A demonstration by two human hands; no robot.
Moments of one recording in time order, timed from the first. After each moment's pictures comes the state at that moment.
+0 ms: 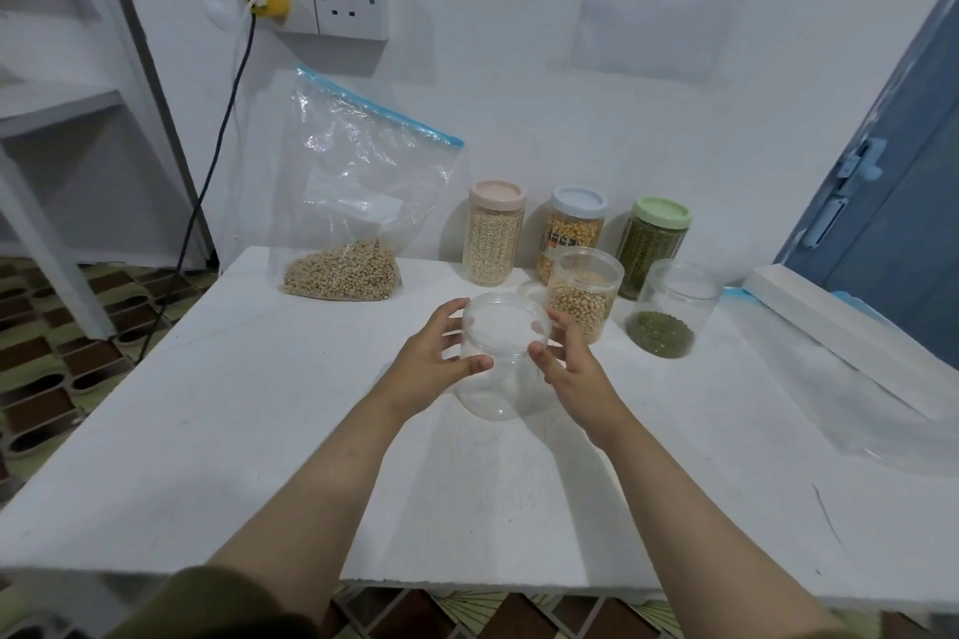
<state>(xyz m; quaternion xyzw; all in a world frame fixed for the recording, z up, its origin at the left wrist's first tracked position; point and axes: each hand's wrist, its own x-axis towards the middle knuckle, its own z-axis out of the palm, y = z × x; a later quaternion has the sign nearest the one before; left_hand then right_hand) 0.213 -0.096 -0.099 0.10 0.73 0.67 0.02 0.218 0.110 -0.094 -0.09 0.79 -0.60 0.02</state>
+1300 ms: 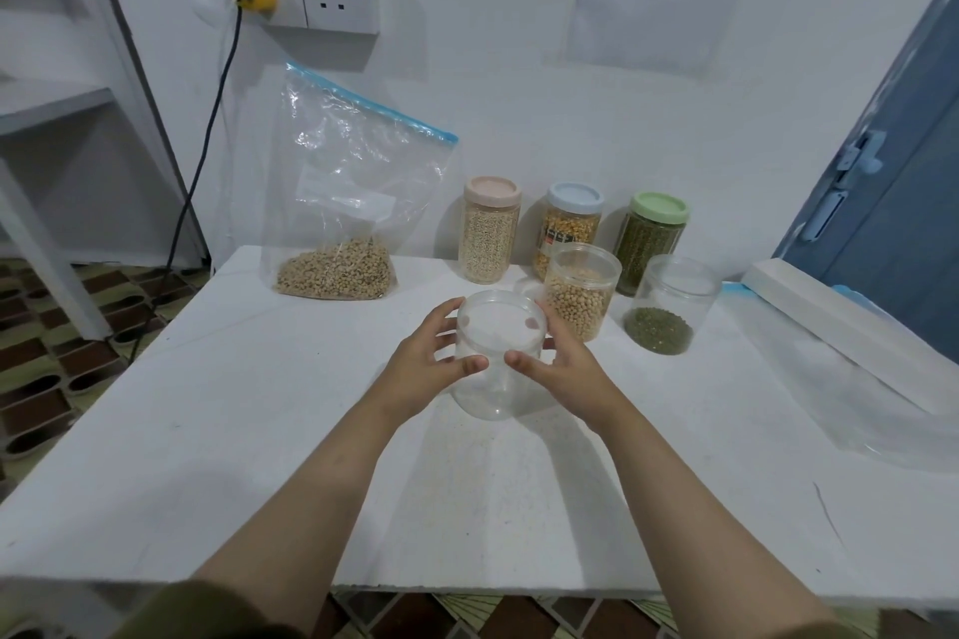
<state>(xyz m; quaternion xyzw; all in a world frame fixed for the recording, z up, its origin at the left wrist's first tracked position) 0.216 -0.094 -0.100 0.09 0.72 0.69 0.01 0.204 0.114 -0.094 -0.12 0.82 -0.56 0.04</state>
